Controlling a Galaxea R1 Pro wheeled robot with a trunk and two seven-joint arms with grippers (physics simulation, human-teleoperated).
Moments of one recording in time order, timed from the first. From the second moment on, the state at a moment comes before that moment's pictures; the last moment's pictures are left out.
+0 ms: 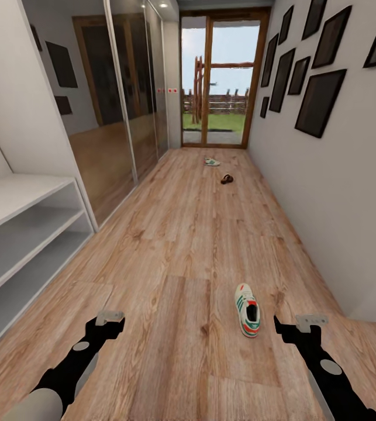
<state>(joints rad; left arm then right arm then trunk) -0.57 0.08 0.01 -0.49 -0.04 -0.05 -0.01 -0.26 -0.13 -0.11 -1.08 0.00 0.08 0.00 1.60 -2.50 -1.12</state>
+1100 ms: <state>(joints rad) -0.56 0.08 0.01 -0.49 -0.04 -0.06 -0.01 -0.26 -0.13 -0.10 -1.02 0.00 0.07 0.00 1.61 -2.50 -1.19</state>
